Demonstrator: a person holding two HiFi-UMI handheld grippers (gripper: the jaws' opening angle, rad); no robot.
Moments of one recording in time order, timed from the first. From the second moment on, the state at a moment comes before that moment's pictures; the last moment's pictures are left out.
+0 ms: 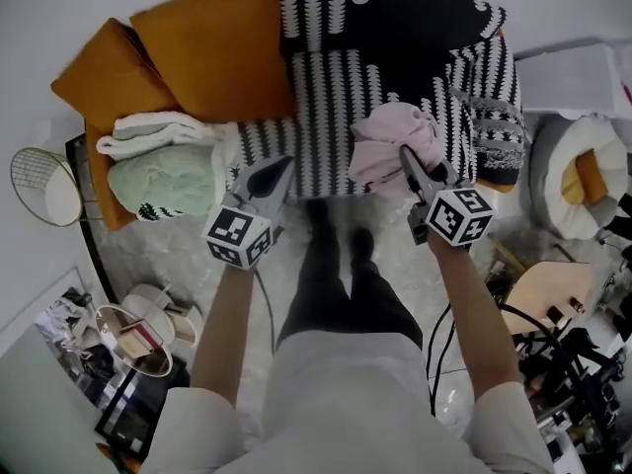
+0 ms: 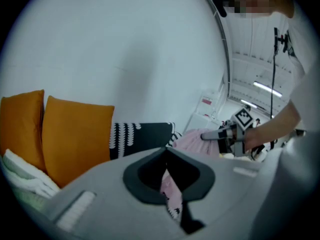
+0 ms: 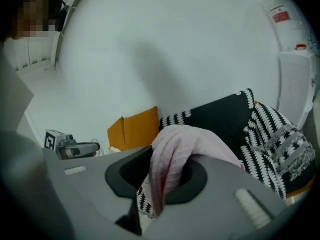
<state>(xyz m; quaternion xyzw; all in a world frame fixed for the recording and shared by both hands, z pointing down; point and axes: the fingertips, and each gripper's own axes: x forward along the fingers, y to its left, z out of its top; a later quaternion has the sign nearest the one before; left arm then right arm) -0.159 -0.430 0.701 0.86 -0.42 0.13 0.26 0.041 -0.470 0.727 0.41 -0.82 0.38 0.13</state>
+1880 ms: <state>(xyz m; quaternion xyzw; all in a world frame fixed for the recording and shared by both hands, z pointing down) -0.215 -0.412 0.723 0.86 -0.39 0.18 0.28 -0.016 -0.443 0.750 0.38 -0.81 0.23 0.37</state>
